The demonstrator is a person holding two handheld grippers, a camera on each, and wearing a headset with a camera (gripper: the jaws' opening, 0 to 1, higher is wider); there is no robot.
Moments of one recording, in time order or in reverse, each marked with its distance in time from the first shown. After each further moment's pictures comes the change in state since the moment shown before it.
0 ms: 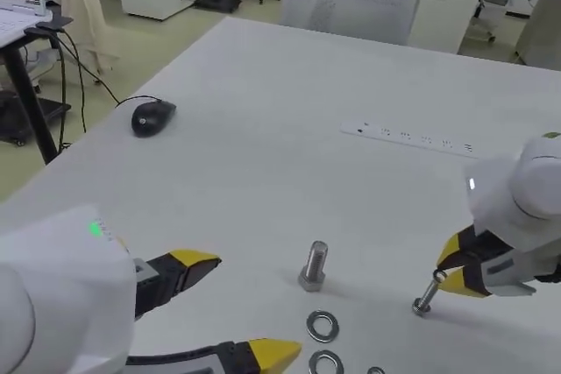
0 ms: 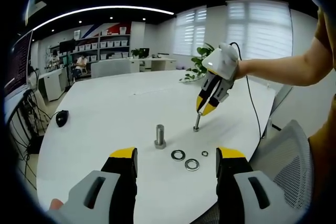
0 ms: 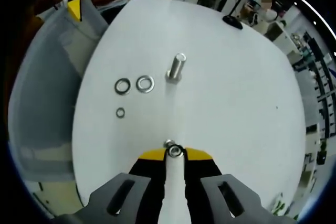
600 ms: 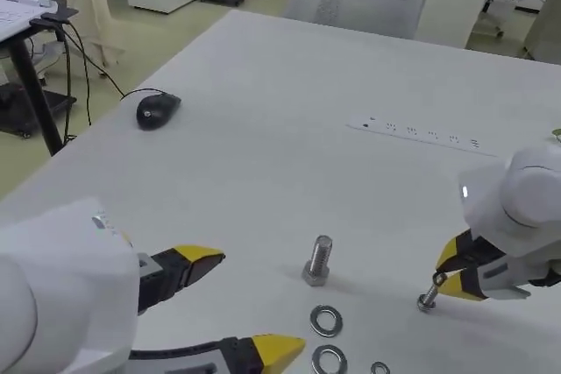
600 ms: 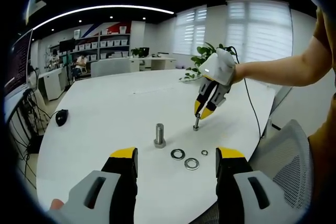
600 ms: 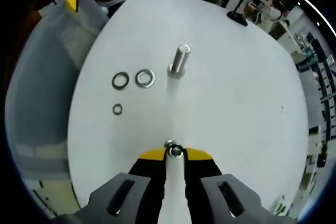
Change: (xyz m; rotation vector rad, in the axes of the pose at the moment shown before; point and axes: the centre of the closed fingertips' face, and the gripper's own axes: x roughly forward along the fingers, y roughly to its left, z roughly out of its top) left arm 0.001 -0.001 -0.002 0.000 0.005 -0.002; right arm 0.020 0.002 -0.008 -0.015 0.018 0.023
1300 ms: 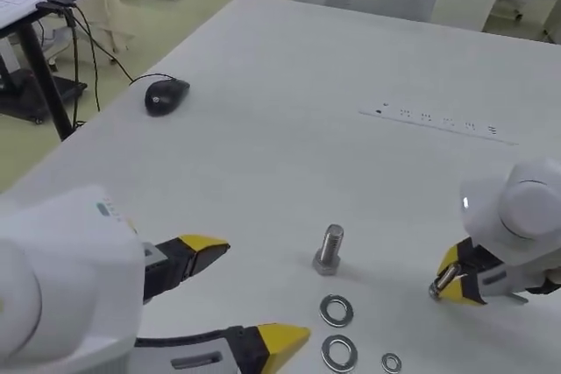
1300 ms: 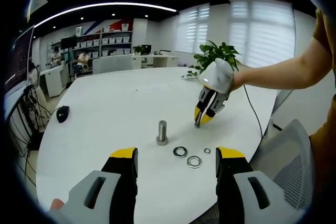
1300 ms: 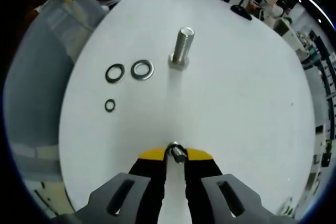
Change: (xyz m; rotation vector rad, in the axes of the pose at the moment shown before) left arm 0.002 0.008 -0.005 -0.017 0.019 0.014; right arm 0.031 0.003 -0.008 0.012 -0.008 0.032
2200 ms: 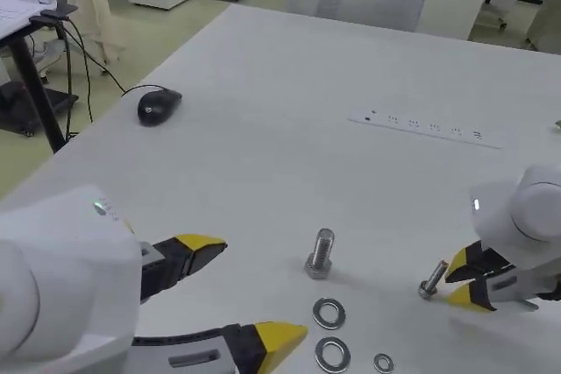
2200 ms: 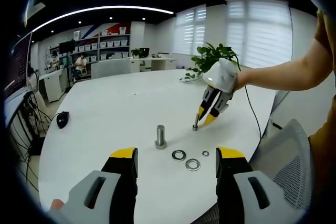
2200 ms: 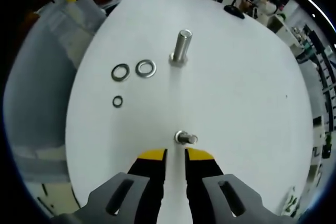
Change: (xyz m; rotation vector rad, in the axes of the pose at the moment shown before) left arm -0.003 -0.008 0.009 0.032 -0.022 -0.008; right arm -0.024 0.010 -0.011 0.050 -0.010 -0.029
